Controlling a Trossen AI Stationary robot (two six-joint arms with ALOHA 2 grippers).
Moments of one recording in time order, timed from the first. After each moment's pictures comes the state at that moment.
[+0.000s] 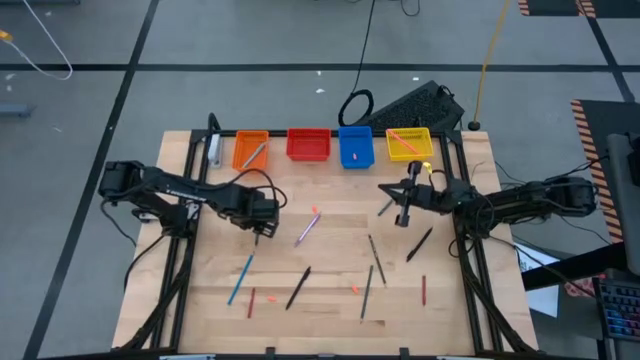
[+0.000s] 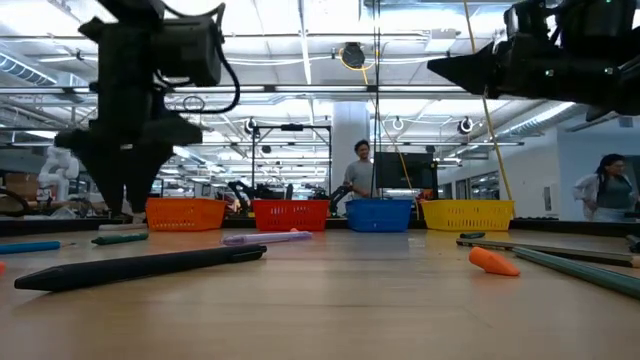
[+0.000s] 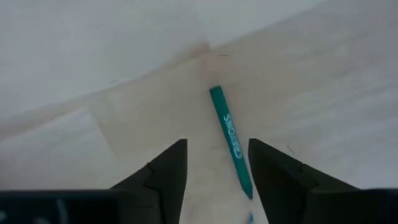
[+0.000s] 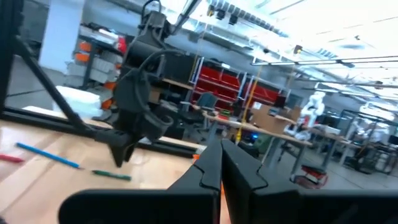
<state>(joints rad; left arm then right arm) 0.00 1.46 0.81 -0.85 -0.05 -1.19 -0.18 1.06 0.08 1.21 0.00 -0.31</state>
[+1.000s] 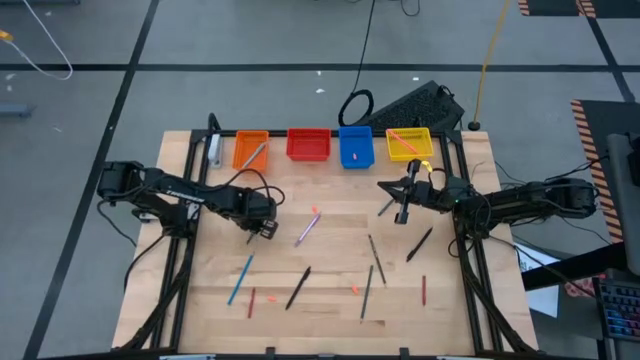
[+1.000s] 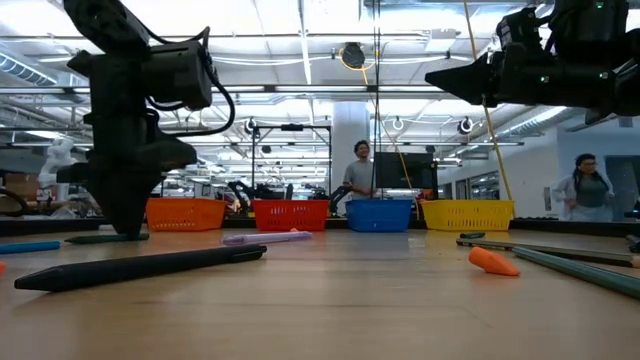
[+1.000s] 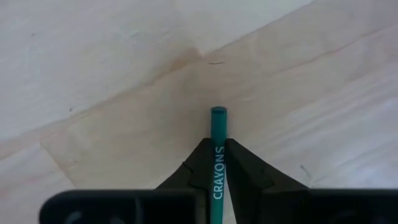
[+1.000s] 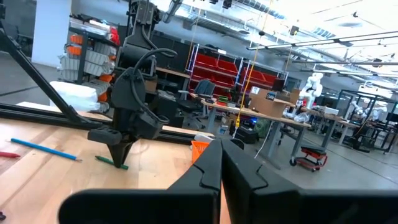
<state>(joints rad) 0.04 1.46 0.66 -0.62 0.01 -1.08 -0.21 1.06 0.08 1.16 -0.01 -0.25</state>
